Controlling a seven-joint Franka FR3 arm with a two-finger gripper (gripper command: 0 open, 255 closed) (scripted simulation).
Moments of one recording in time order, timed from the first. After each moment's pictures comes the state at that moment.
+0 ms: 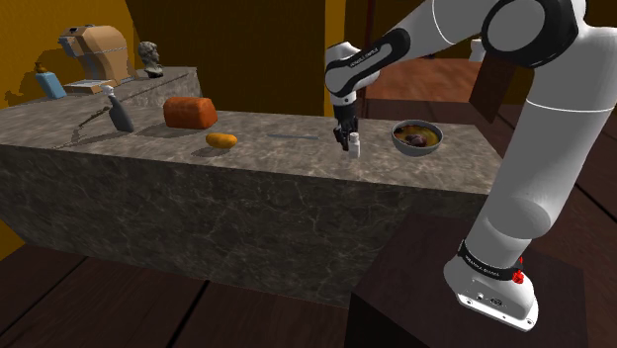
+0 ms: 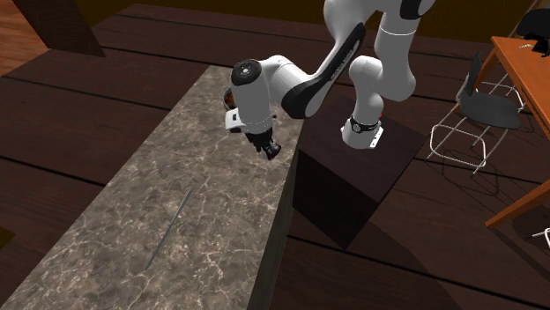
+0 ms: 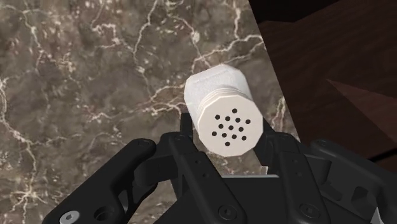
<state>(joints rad) -0.05 0.09 -0.13 -2.04 -0.08 1.96 -0.20</state>
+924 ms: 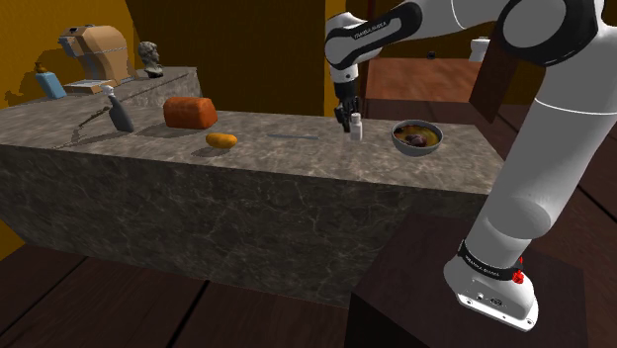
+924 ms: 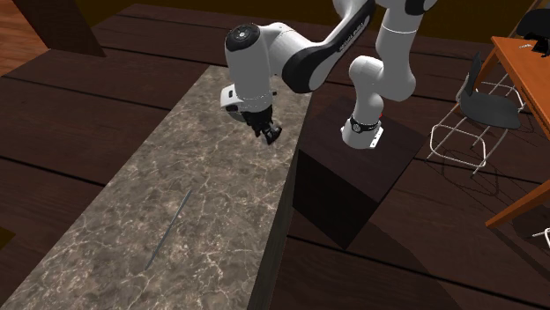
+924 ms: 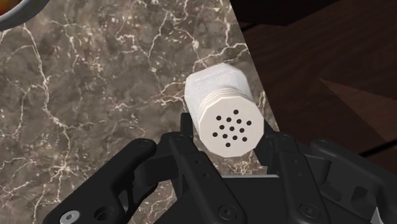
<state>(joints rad) -0.05 0.03 -0.13 -1.91 -0.08 1.78 -0.21</state>
